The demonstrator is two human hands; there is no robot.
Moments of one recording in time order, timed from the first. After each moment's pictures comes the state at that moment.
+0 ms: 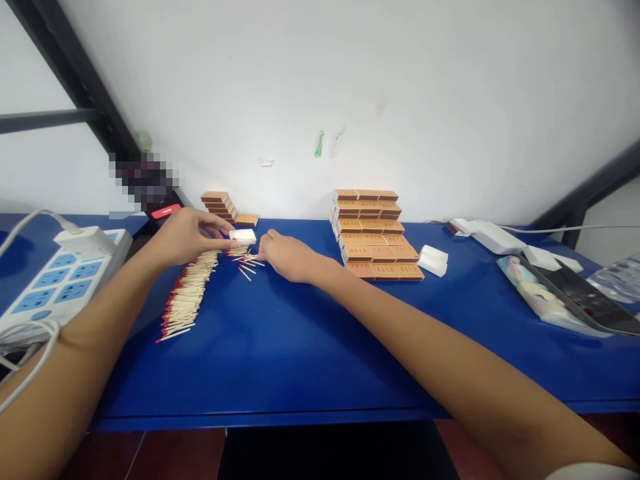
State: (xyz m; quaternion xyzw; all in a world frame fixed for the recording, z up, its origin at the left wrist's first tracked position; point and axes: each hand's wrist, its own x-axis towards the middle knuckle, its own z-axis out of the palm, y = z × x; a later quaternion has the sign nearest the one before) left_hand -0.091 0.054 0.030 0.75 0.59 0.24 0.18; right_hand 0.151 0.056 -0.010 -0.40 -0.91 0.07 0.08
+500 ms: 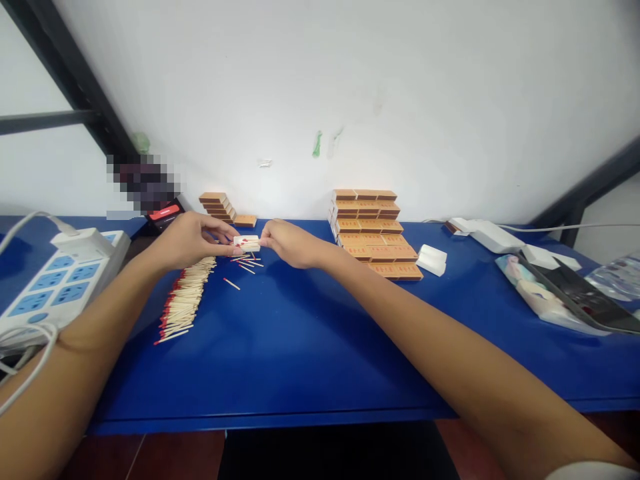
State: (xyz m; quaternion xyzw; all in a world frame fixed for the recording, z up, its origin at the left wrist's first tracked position) left_hand -0.086 0.052 0.028 0.76 0.57 0.23 0.22; right_hand 0.164 0.076 0.002 -0.39 -0.88 0.18 0.18
